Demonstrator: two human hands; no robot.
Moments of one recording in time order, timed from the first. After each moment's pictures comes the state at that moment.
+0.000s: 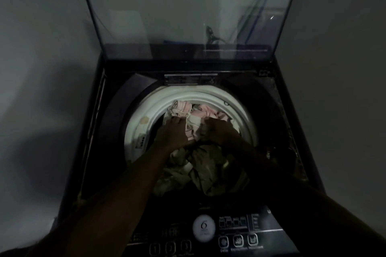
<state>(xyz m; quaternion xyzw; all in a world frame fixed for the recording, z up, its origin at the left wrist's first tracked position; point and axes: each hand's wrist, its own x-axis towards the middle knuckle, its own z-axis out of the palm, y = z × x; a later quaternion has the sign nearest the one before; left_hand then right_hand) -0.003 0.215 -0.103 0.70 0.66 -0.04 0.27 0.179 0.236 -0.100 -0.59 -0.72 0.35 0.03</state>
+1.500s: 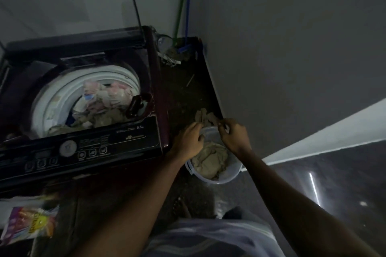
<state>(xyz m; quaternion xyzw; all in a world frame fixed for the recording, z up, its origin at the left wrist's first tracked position) 0.391 0.015 -0.054 0.76 0.56 0.10 0.30 0.566 0.002 -0.043 -0.70 -0.61 0.26 0.26</state>
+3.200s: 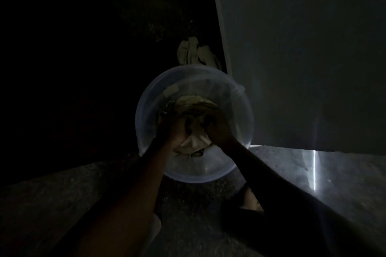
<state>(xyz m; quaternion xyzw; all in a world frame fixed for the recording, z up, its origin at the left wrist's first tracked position) 0.509 0.059 -0.551 0.59 0.67 0.01 0.45 0.661 0.055 -0.533 -0.63 -0.62 0.41 0.23</state>
